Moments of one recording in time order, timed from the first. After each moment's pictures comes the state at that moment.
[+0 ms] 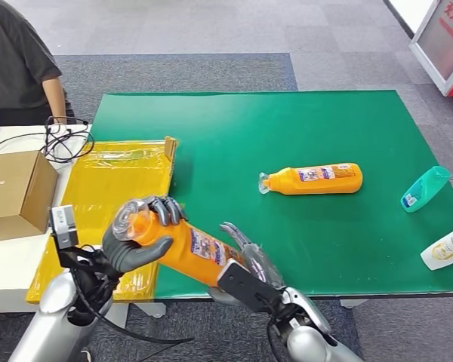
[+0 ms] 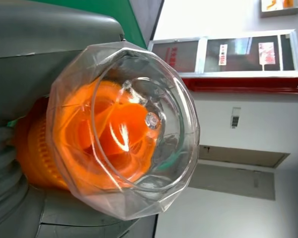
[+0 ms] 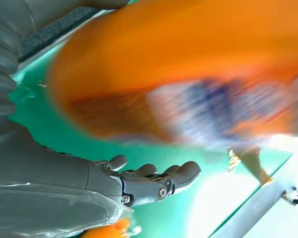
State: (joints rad) left arm -0.18 0.04 -0.22 -1.40 0.26 -0.51 -0.30; right arm -0.10 -0.13 0.48 -1.62 0.55 -0.18 -0.23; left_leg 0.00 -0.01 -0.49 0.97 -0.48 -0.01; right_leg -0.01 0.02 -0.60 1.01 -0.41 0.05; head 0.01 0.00
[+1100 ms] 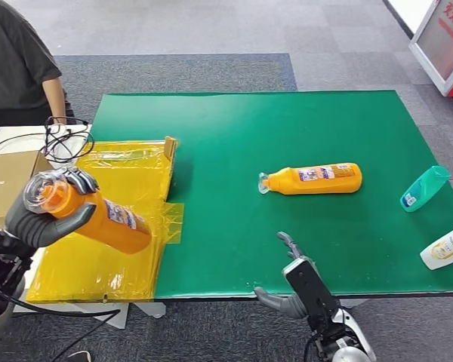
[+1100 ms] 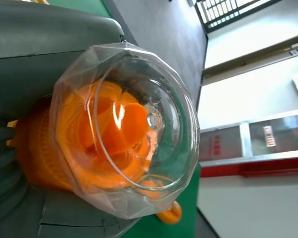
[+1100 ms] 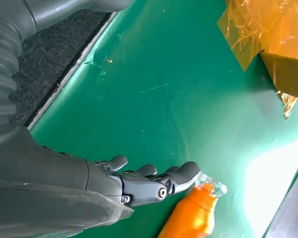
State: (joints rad) left arm -0.18 0.30 0.03 -1.61 0.17 -0.39 -0.08; right arm 0.17 -0.14 0.18 -1.77 0.44 -0.16 -0.26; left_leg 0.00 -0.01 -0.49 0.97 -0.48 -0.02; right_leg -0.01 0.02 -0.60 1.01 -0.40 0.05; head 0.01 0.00
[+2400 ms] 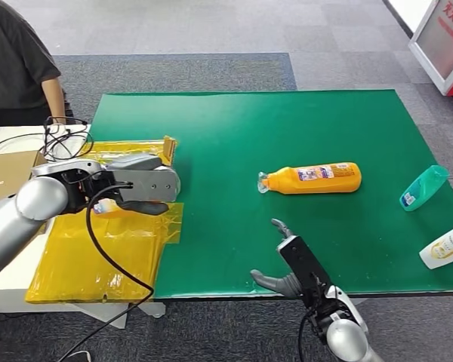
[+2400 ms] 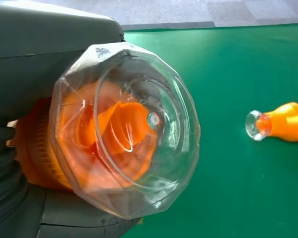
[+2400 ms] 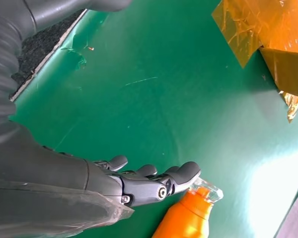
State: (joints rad) left arm -0.93 0.39 -0.76 -1.18 -0.08 -0.60 0.18; right arm 0.04 -0.11 0.15 -1.67 0.40 -0.08 -0.22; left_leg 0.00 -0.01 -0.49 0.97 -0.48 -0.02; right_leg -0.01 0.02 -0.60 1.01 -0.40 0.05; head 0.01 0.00
